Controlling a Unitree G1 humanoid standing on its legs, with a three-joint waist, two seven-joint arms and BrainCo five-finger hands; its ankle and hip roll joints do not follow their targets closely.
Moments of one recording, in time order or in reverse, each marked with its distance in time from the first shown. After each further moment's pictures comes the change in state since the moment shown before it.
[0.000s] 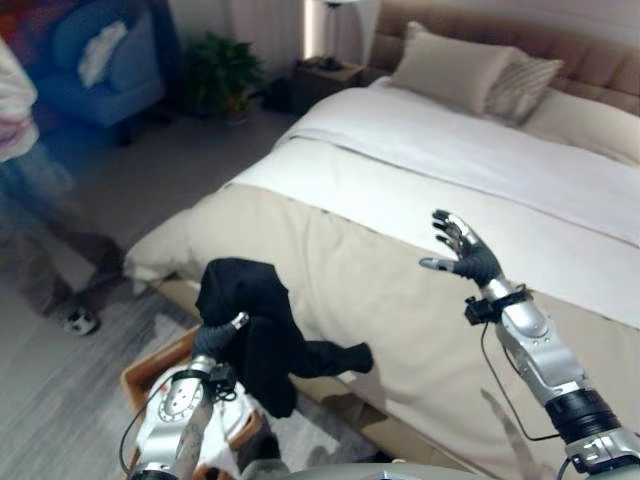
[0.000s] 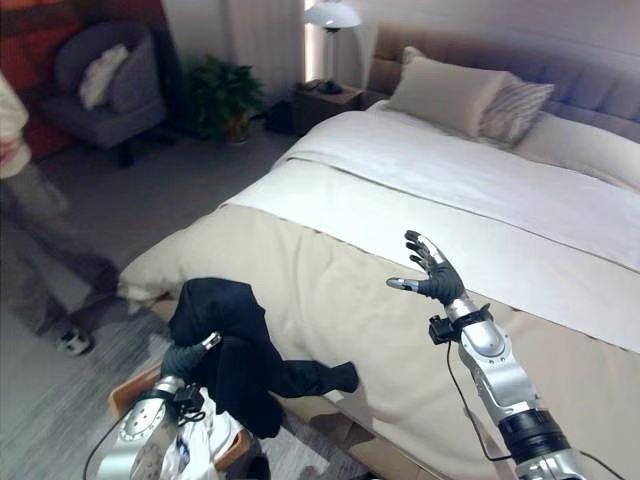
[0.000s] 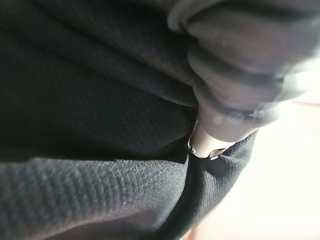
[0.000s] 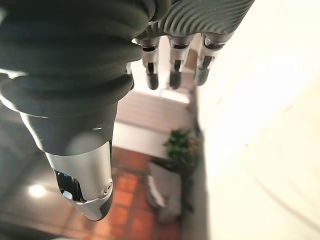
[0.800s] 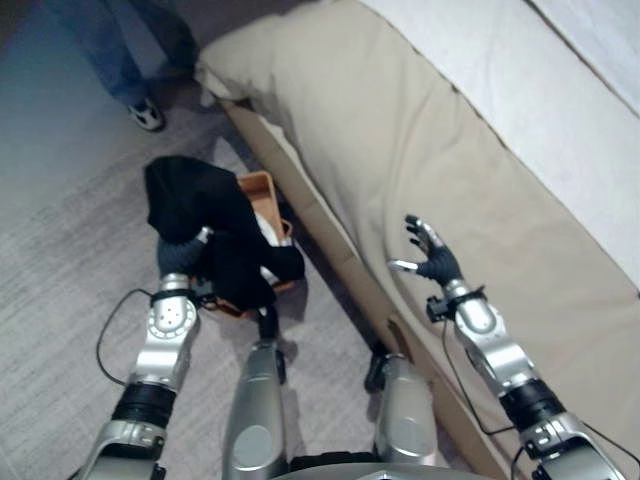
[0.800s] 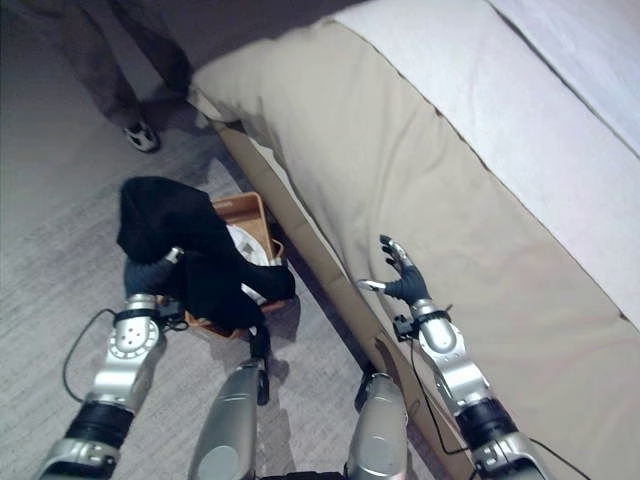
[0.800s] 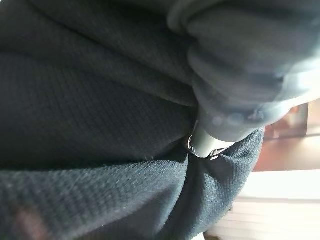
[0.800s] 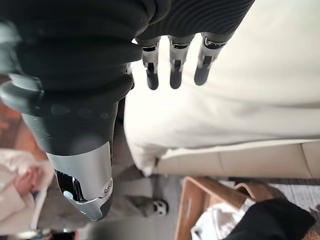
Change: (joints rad) left arm -0.443 0.129 0.065 0.113 0.196 -0.092 0.374; right arm -0.132 0.123 0.132 0.058 -0.100 -0.023 -0.092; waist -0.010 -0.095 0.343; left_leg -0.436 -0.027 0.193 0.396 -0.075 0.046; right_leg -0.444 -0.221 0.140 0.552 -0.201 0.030
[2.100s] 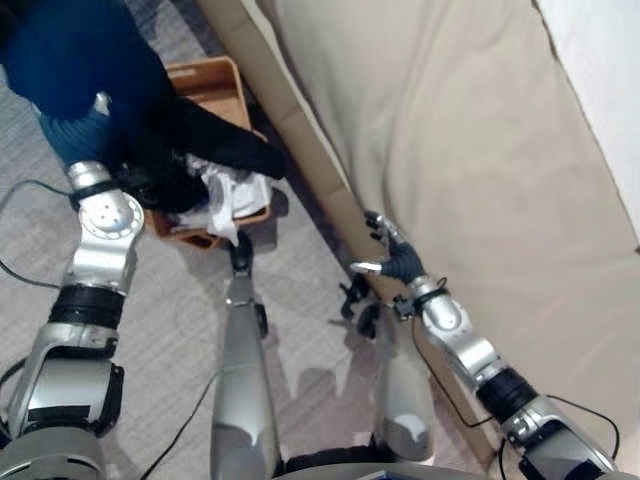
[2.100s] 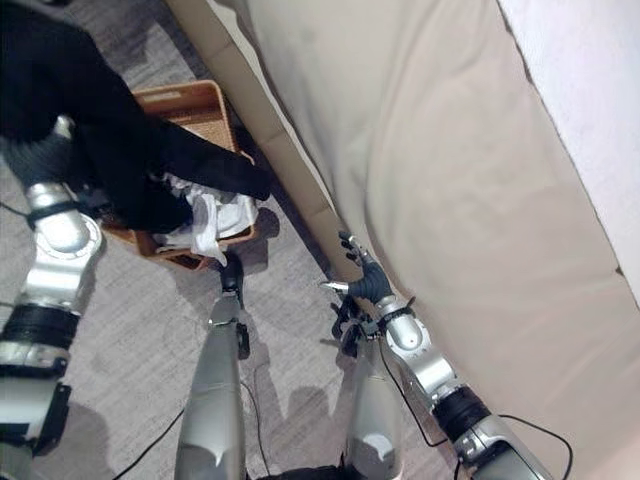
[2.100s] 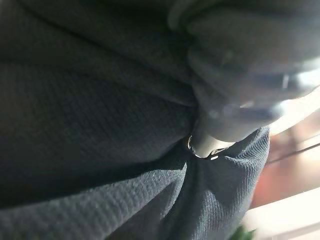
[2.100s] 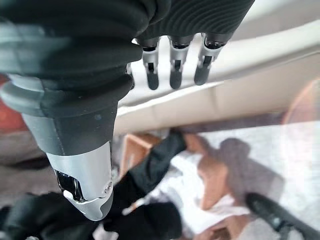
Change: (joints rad) left arm -0.391 0.256 -0.067 0.244 0.033 -0.030 0.287; right arm -0.022 0.012 0.191 0.012 0.048 -0.075 -0.064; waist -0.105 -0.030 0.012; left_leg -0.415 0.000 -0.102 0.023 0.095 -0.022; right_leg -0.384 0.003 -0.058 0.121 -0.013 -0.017
